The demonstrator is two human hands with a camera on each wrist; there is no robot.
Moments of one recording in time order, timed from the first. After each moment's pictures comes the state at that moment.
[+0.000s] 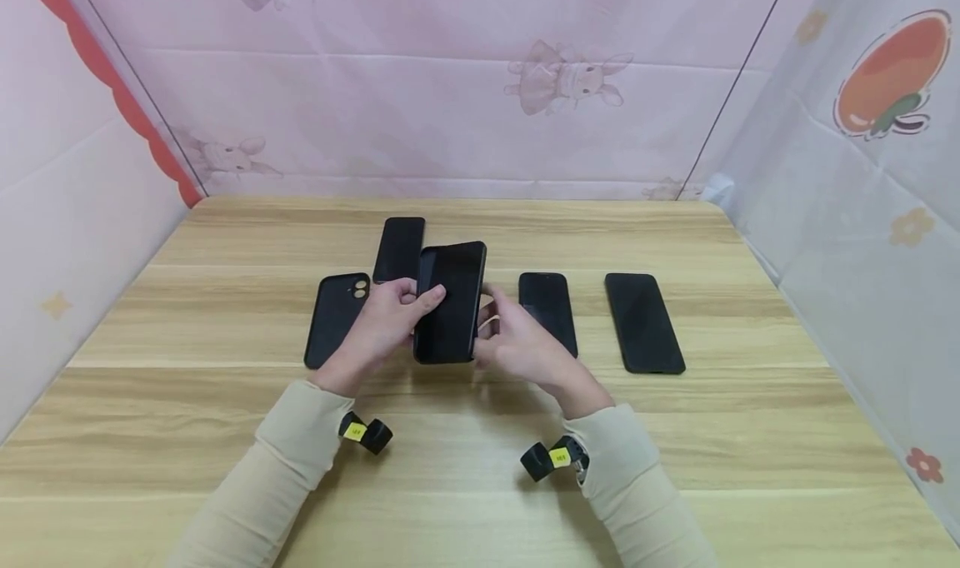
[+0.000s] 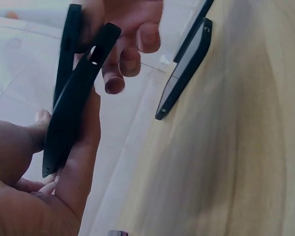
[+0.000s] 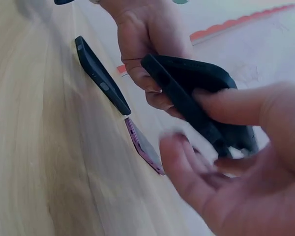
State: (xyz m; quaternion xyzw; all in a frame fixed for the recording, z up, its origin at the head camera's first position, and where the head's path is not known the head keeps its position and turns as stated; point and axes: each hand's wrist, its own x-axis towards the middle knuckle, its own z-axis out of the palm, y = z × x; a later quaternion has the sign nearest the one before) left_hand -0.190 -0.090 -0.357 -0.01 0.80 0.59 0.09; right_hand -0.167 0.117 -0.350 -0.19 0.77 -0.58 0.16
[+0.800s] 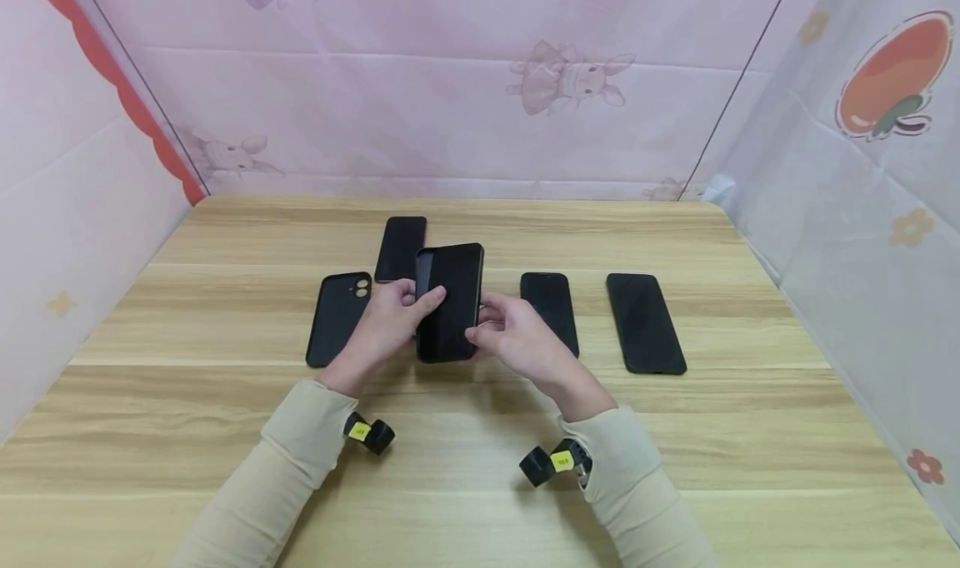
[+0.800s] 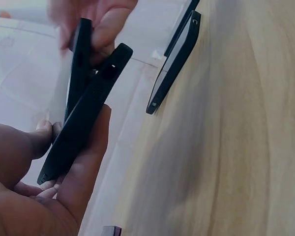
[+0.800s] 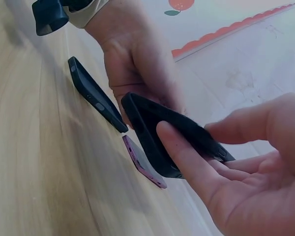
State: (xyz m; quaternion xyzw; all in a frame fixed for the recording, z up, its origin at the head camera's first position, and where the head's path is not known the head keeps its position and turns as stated) left_hand -0.193 -0.090 -0.367 -0.02 0.83 0.55 0.06; right_hand -0.162 0.113 -0.340 -0.15 0.76 -0.60 0.19
